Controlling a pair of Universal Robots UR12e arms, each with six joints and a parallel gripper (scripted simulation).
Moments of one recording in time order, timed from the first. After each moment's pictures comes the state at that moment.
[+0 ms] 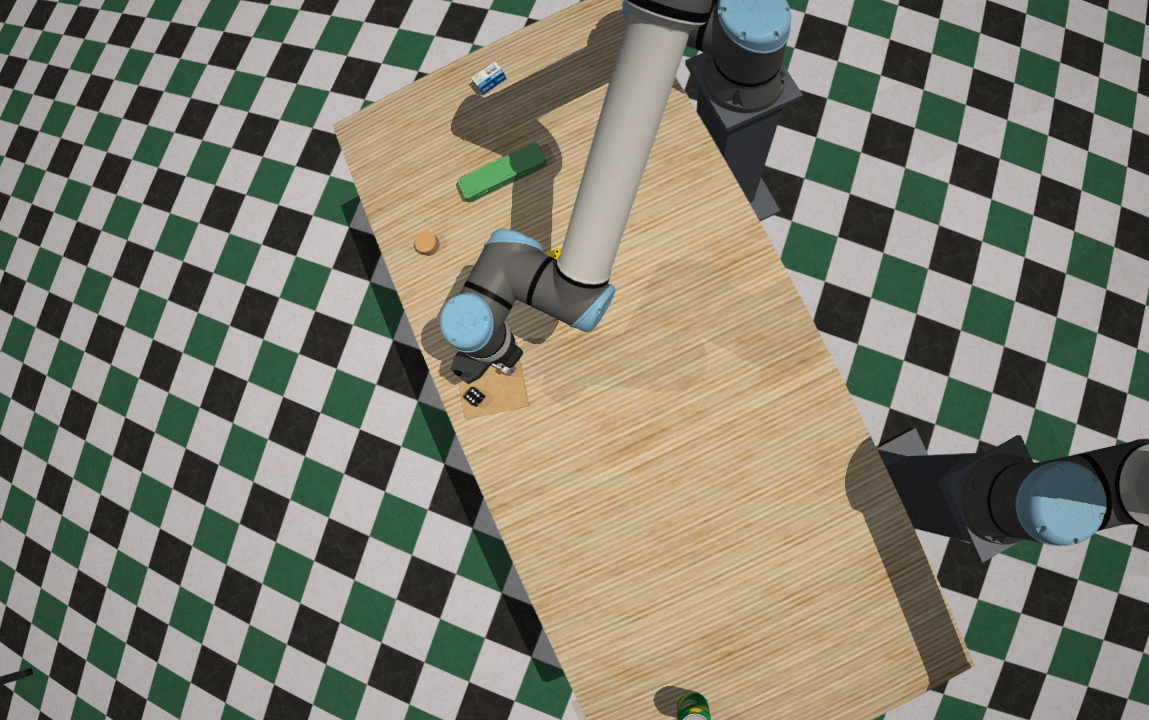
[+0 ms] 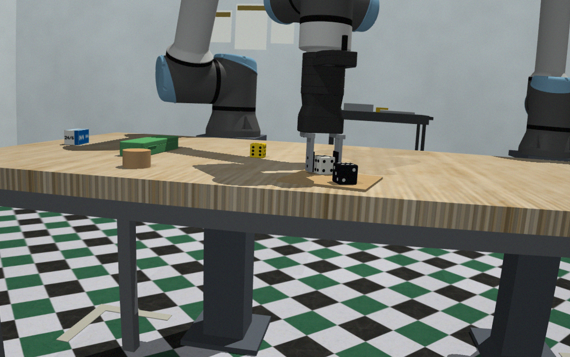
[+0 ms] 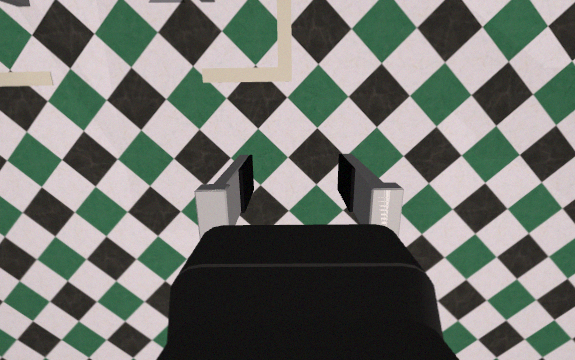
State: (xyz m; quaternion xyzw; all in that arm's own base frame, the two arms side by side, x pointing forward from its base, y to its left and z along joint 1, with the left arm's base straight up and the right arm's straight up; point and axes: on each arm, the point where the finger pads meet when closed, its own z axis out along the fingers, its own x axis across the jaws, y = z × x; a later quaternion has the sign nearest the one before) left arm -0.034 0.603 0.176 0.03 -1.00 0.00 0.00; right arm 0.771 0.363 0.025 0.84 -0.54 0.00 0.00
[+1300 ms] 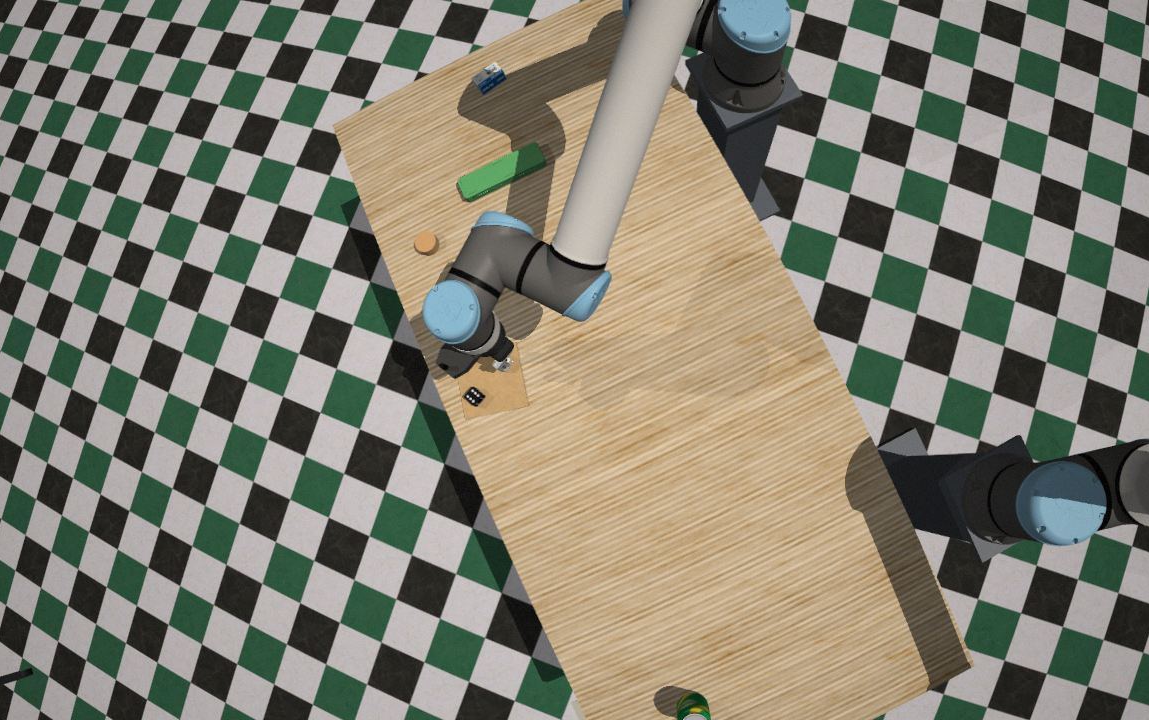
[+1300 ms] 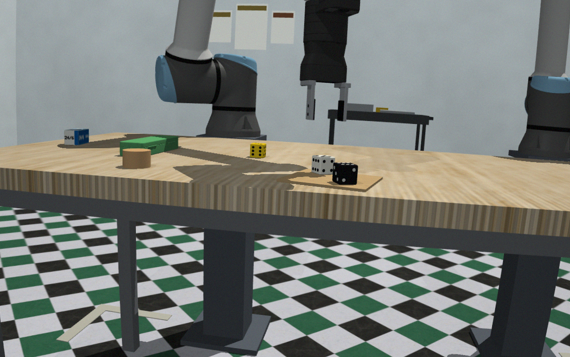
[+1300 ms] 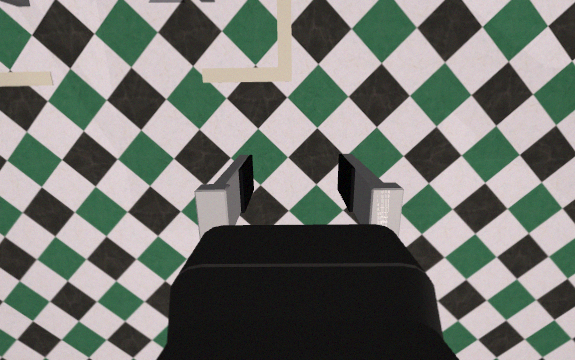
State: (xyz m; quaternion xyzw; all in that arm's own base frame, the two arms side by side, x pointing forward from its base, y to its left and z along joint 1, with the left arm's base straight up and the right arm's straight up) left arm -0.034 0.603 0.176 0.03 -1.00 0.00 0.00; right arm 0.771 0.363 0.113 0.84 -0.54 0.00 0.00
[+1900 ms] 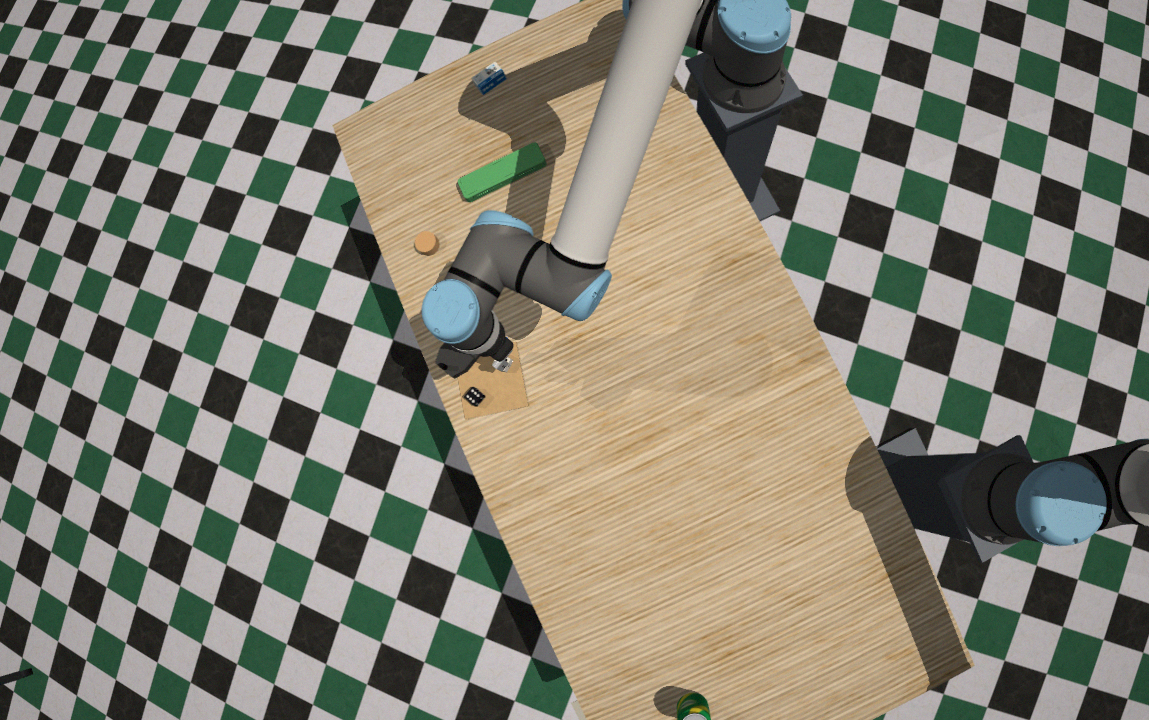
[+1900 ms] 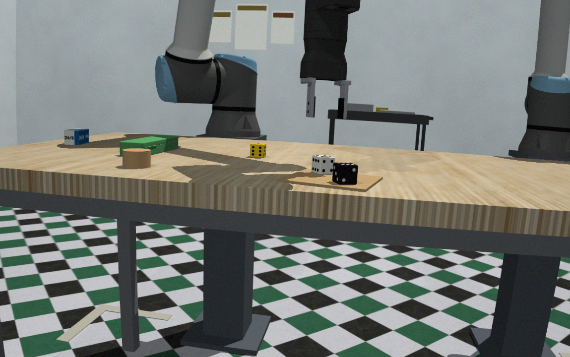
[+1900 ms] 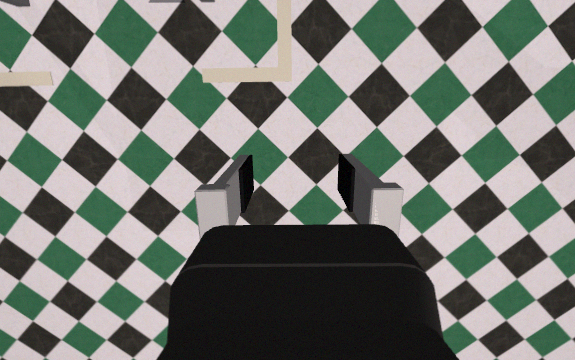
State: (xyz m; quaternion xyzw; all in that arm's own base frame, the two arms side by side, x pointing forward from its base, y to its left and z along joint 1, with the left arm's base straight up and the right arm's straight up) left arm -0.034 0.603 0.176 0.03 -1.00 0.00 0.00; right arm 0.771 0.363 0.117 0.84 -0.54 0.00 0.00
